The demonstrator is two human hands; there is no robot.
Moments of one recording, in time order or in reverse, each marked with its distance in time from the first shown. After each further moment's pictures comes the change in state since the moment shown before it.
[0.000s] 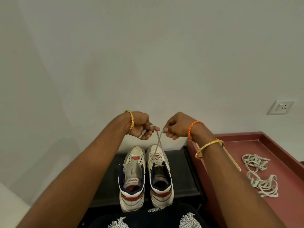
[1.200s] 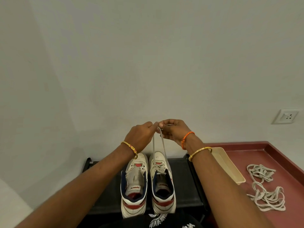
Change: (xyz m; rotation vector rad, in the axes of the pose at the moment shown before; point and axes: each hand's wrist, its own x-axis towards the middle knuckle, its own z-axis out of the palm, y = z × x) left_hand 0.016 -0.048 0.005 1.326 0.972 1.176; right_hand 0.037 0.013 0.025 0.807 0.057 -0.111
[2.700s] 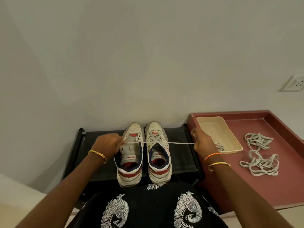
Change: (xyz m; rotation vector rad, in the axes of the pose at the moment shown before) left_hand -0.154 -0.037 0.089 -0.122 -0.426 -0.251; right_hand -0.020 0.182 -0.120 -1.107 0.326 -0.255
